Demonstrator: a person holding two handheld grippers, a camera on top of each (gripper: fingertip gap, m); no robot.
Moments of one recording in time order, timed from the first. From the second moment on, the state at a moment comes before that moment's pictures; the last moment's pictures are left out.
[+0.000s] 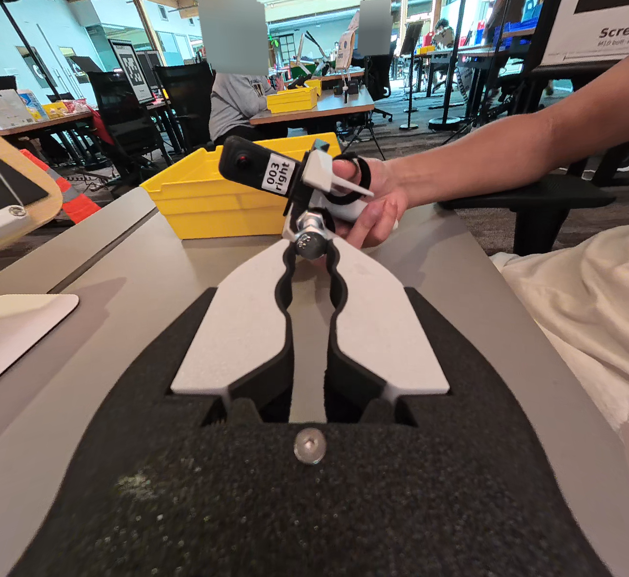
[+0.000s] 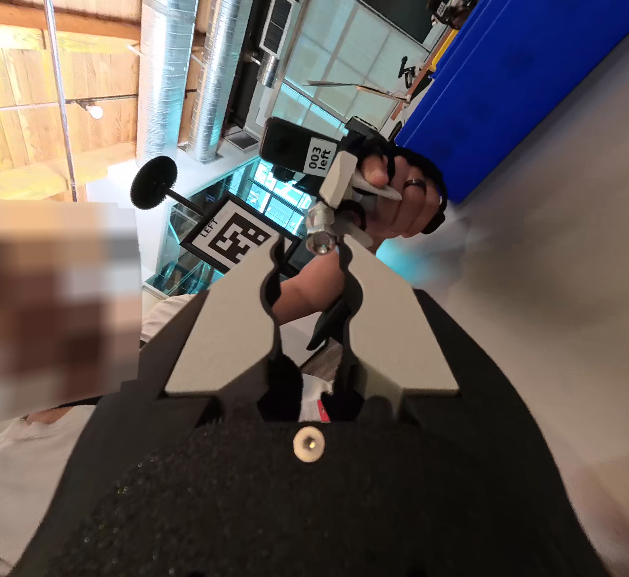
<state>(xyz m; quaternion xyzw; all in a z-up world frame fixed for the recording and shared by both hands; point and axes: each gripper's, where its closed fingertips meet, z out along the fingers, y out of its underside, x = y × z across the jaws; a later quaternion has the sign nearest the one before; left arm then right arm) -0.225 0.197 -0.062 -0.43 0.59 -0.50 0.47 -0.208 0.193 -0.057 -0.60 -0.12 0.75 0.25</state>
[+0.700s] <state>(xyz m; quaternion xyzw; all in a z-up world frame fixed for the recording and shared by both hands) -0.237 0.182 -0.045 -0.44 0.52 -0.67 0.28 -0.220 0.177 -0.041 -0.28 -0.58 -0.42 0.64</state>
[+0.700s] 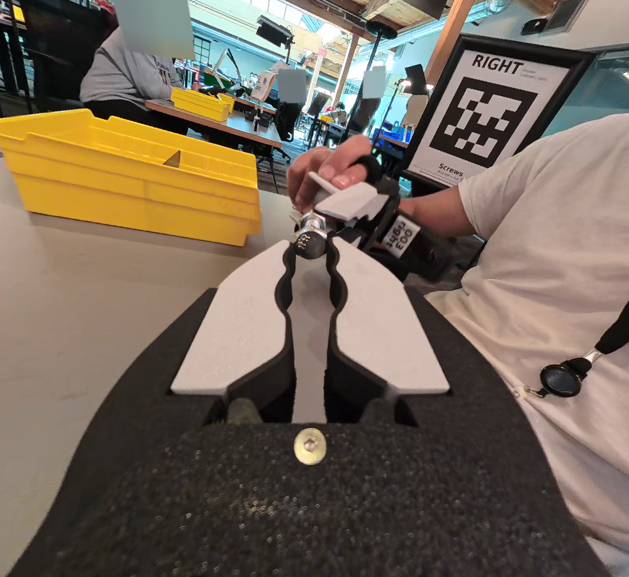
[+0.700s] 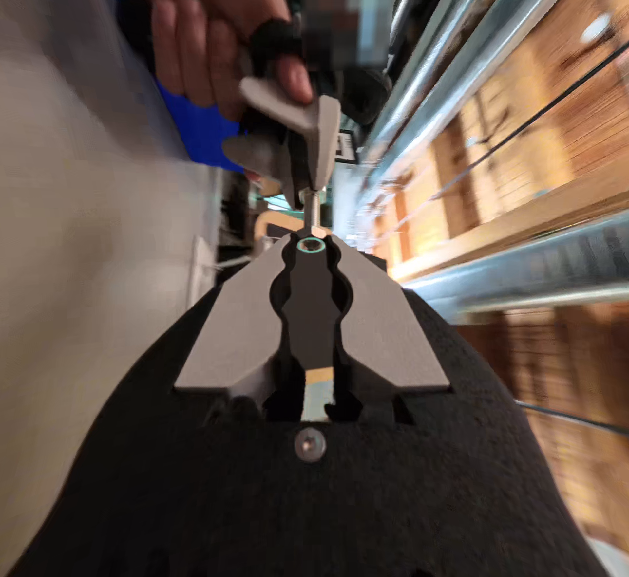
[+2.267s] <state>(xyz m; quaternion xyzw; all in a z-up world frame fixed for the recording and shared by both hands) -0.240 0.178 -0.037 -0.42 0.51 -0.70 0.28 -0.221 0.177 -0.038 -0.53 -0.52 0.05 0.67</state>
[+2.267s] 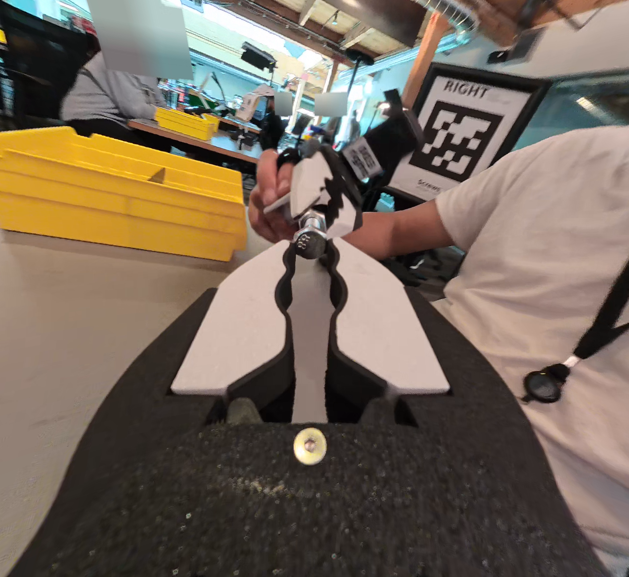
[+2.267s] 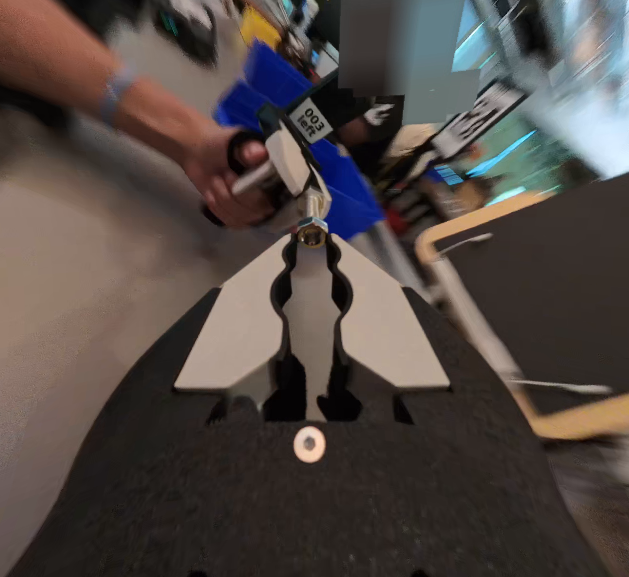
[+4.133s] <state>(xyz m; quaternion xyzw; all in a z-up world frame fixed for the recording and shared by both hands) -0.243 0.198 -0.031 -0.44 0.48 -0.68 0.33 -0.213 0.188 -0.039 -0.53 -0.49 0.00 0.69</state>
